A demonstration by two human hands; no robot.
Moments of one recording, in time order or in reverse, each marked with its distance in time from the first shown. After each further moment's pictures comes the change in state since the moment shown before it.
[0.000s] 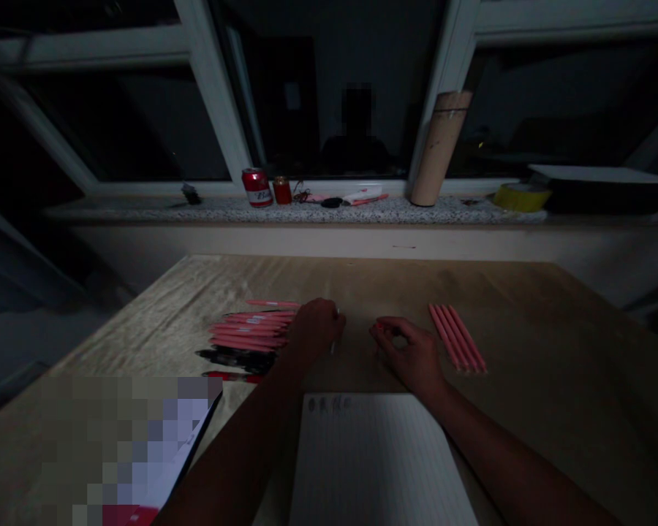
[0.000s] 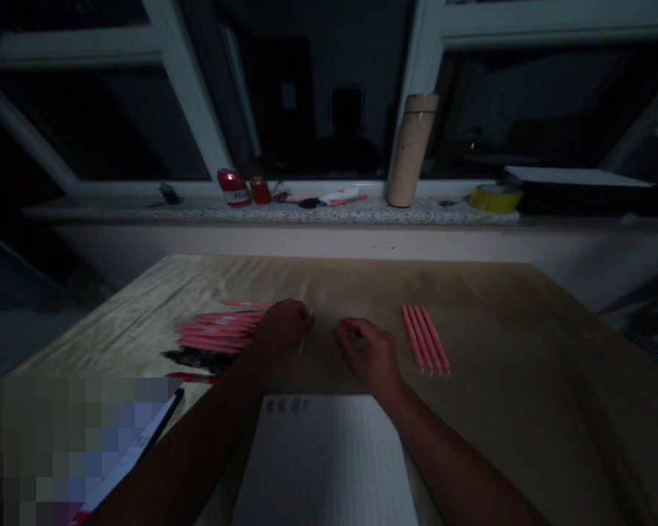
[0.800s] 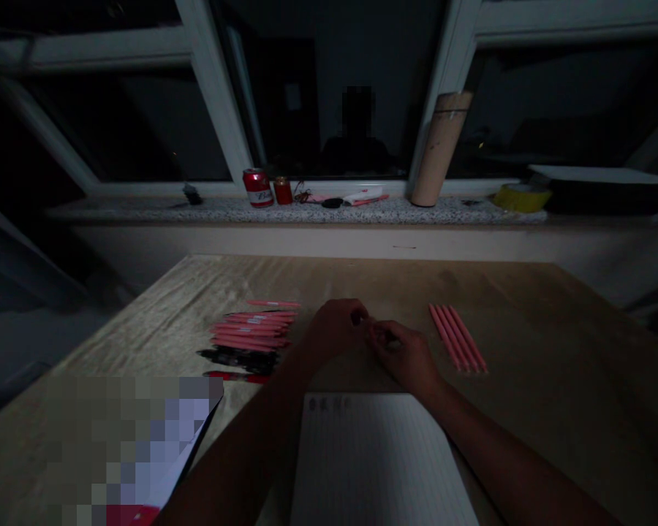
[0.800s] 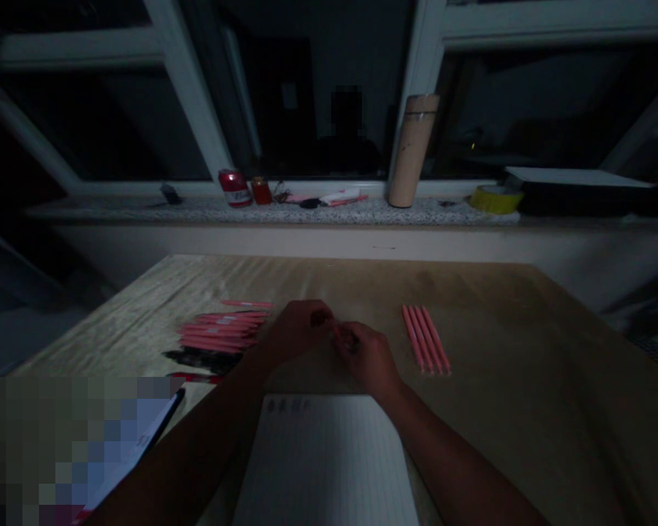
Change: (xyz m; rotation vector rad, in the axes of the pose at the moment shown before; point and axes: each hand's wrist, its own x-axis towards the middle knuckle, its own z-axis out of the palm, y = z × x) left_hand -0.010 0.027 -0.024 -0.459 0.014 0.308; right_hand -0.002 0.004 0.002 -0.056 -0.210 0.044
